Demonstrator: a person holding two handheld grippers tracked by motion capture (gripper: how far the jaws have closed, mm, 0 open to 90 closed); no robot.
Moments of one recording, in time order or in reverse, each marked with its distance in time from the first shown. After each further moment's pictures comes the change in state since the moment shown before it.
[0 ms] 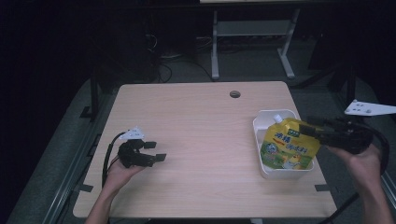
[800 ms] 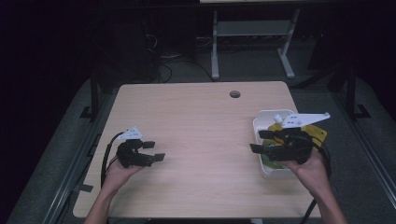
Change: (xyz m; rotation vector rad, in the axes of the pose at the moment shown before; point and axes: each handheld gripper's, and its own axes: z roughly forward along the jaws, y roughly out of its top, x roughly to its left) left arm 0.002 -0.001 -0.003 -0.004 0.009 -0.003; right arm 0.078 0.000 0.087 0.132 0.171 -0.078
